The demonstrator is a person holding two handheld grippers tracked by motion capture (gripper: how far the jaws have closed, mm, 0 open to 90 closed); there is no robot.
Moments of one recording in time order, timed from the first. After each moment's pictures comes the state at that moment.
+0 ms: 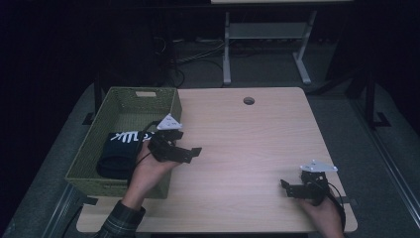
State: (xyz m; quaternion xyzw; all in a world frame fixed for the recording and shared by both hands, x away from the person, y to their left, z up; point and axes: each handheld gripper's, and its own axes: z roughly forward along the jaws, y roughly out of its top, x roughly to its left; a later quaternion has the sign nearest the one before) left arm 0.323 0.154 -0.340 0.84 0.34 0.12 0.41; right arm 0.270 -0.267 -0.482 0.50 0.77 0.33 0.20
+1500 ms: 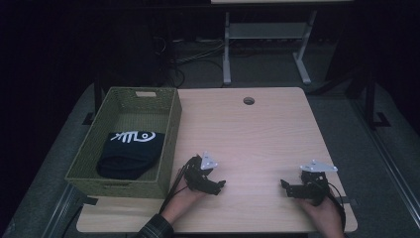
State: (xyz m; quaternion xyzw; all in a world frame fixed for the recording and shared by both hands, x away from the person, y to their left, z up) left arm 0.309 0.092 -0.475 0.88 0.30 0.13 0.36; right arm 0.270 -0.267 -0.482 0.51 0.77 0.33 0.20
